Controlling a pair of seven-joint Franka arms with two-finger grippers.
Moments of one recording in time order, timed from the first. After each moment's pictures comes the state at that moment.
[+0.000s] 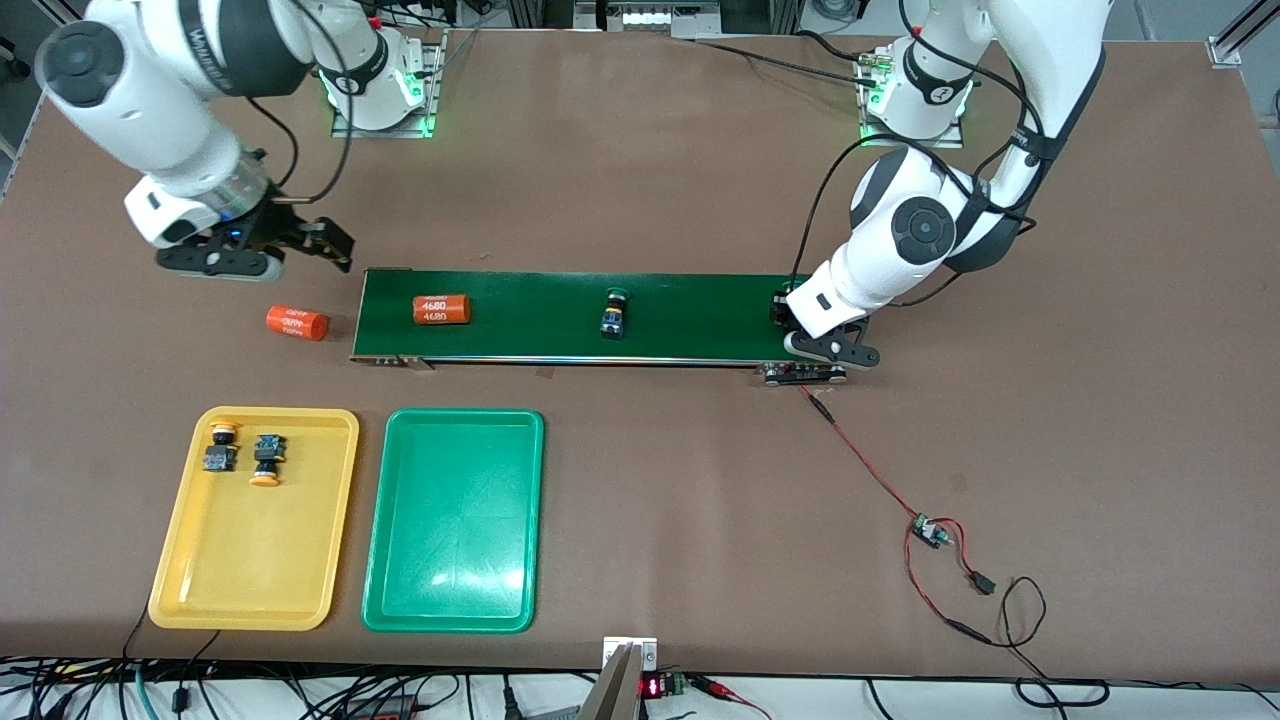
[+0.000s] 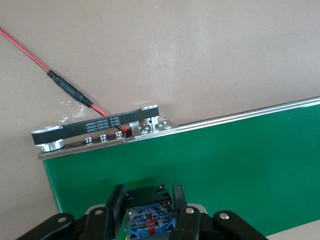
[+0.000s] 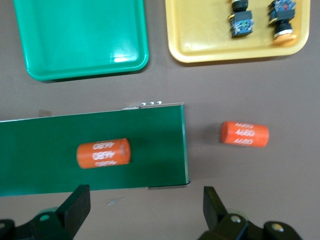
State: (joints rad) left arm 0.04 0.34 -0.50 -2.12 -0.06 2.44 -0.23; right arm -0.12 -0.17 0.35 -2.21 0.07 2.08 0.29
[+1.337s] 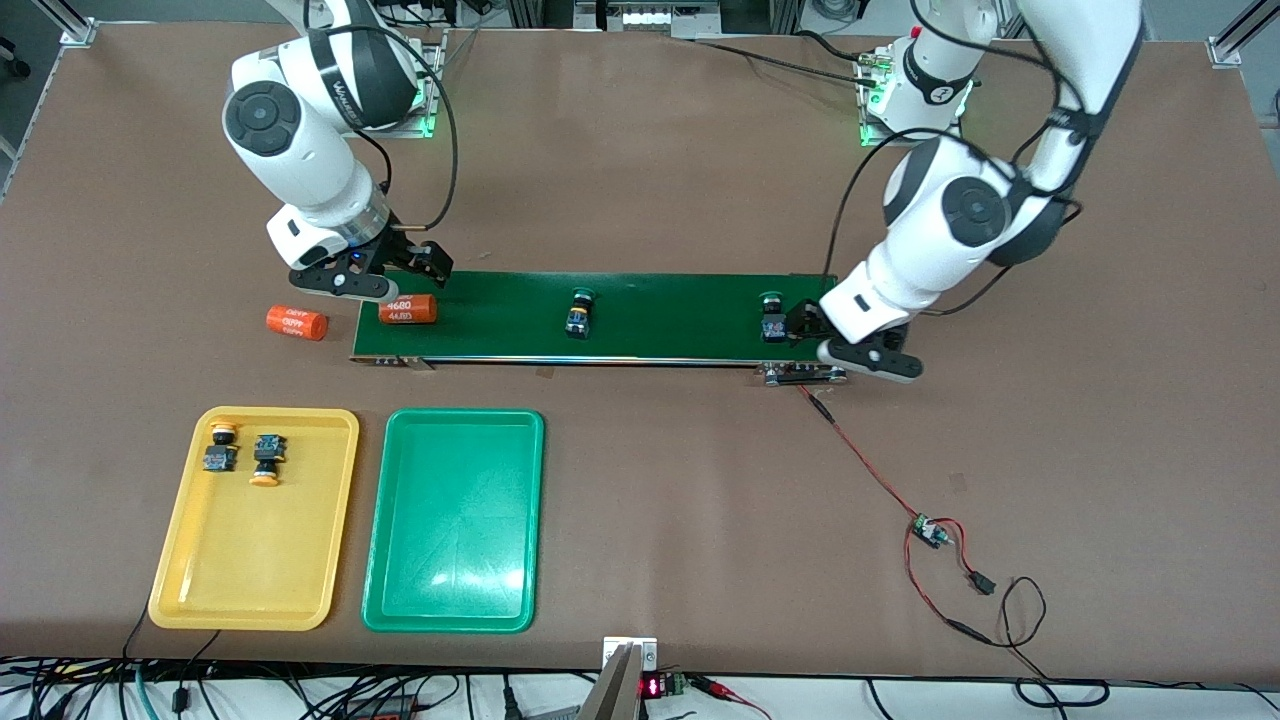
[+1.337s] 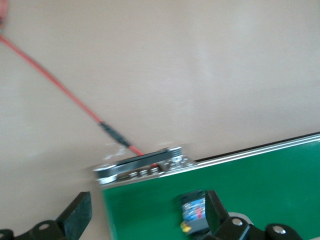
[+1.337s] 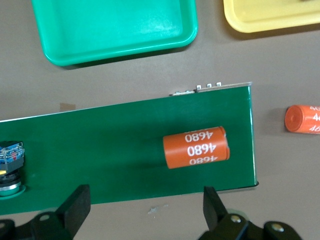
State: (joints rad) left arm 0.06 0.23 -0.43 -2.03 -0.06 2.35 -0.18; right arm -0.07 -0.01 0.47 -2.24 0.01 2.24 0.55
